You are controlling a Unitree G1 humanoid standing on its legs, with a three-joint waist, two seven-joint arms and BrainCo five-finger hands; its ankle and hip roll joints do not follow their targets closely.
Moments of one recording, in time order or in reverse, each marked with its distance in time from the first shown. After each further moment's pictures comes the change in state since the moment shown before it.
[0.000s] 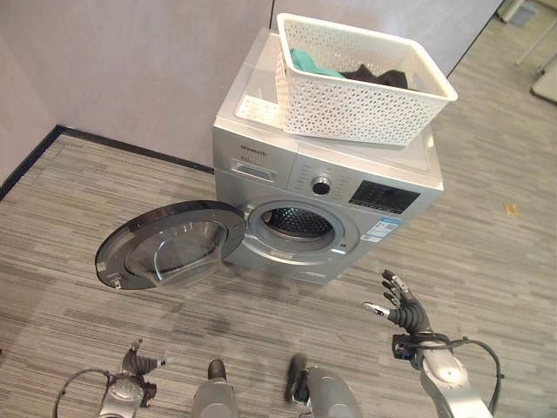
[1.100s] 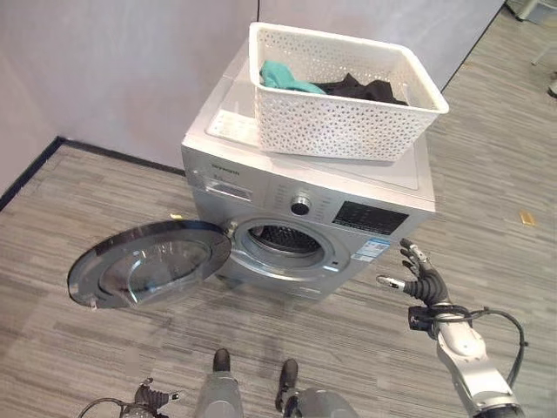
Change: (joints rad) left arm 0.014 -0.048 -0.012 0.102 -0.005 0.015 -0.006; right arm -0.110 -0.085 -0.030 -0.040 -0.017 -0.017 -0.038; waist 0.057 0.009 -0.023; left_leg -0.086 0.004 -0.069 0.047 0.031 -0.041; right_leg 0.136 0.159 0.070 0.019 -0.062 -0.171
